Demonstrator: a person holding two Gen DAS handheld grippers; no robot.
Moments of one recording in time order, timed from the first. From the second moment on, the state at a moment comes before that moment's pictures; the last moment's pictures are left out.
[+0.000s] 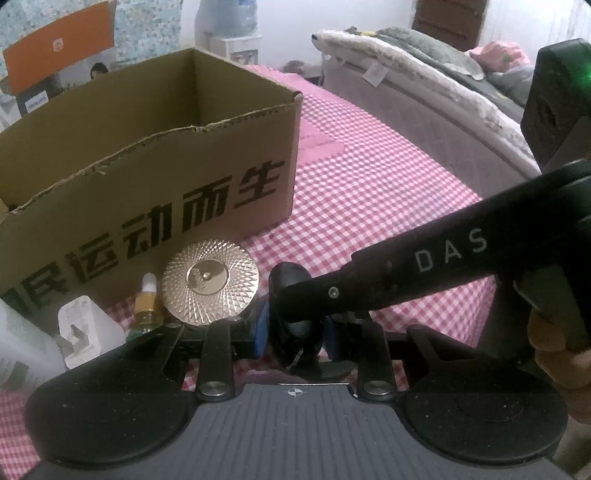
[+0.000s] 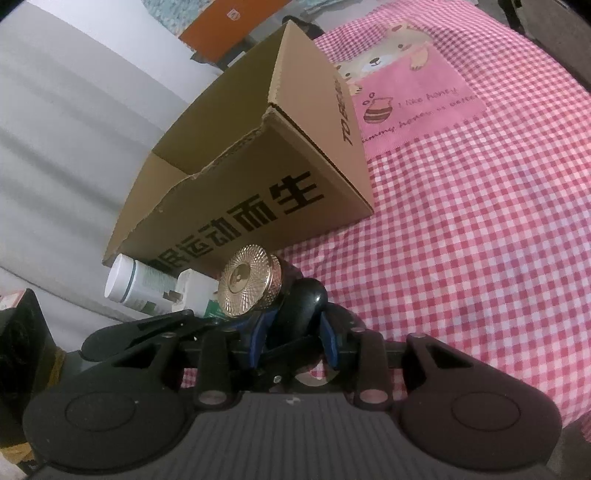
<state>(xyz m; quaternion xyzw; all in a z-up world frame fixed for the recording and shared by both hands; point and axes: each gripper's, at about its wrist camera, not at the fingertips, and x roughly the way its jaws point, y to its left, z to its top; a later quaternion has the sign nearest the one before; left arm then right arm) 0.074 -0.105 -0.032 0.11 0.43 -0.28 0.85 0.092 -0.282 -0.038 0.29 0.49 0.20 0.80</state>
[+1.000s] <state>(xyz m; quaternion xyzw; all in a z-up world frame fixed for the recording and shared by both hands) 0.053 -0.096 -0.014 0.12 0.40 -0.29 0.86 0.066 -0.293 -0.019 0.32 0.49 0.20 0.79</state>
